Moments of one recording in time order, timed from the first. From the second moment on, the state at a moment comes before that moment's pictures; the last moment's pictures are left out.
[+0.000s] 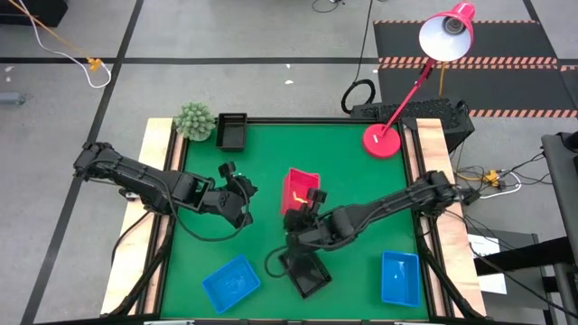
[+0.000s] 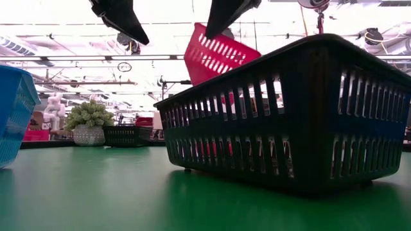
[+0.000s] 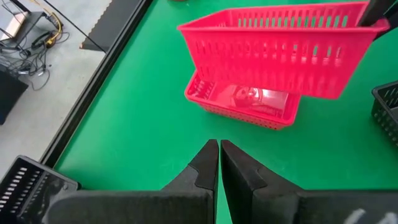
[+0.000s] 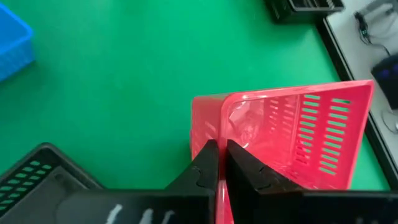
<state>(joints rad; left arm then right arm) -0.30 1.30 1.08 -0.69 -0.60 -0.33 0.35 1.94 1.80 -1.05 0.61 0.46</state>
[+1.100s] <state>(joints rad) -0.30 1.30 1.08 -0.75 -0.60 -0.38 0.29 1.98 1.70 -1.05 0.60 0.43</state>
